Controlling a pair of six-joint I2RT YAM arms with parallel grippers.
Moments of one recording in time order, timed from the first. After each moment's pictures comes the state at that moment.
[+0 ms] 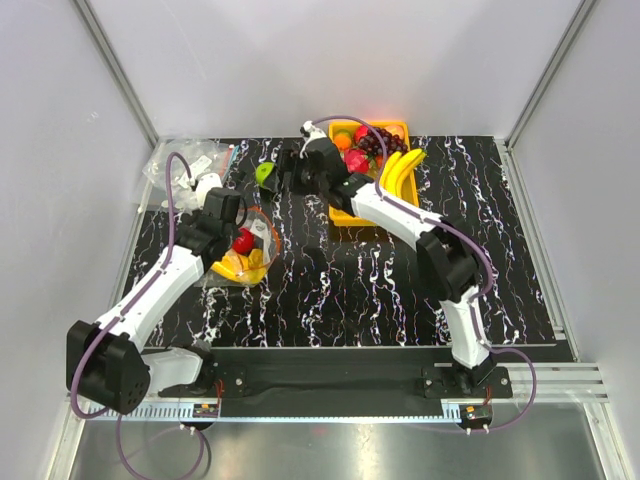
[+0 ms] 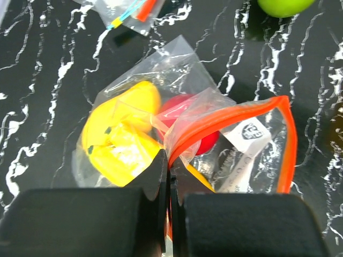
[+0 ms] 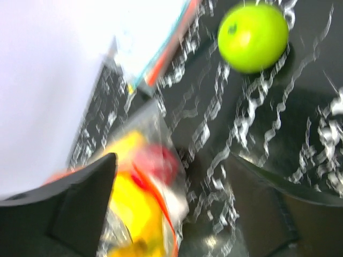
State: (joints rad) left arm -0.35 1.21 0.94 -0.51 -0.52 -0.50; right arm 0.71 2.09 1.75 -0.07 -0.12 0.63
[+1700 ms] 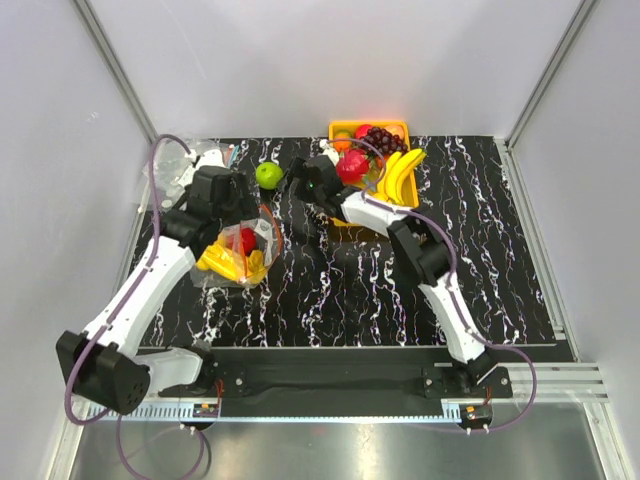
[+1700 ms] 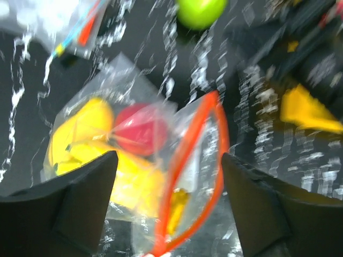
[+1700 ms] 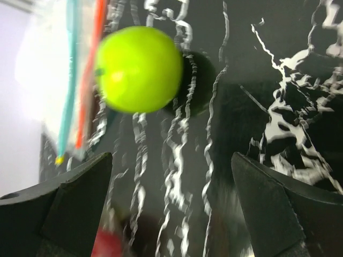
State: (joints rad) left arm -0.35 1.20 1.12 -0.59 -0.31 -0.45; right arm 0.65 2.45 1.92 0.08 0.06 0.84
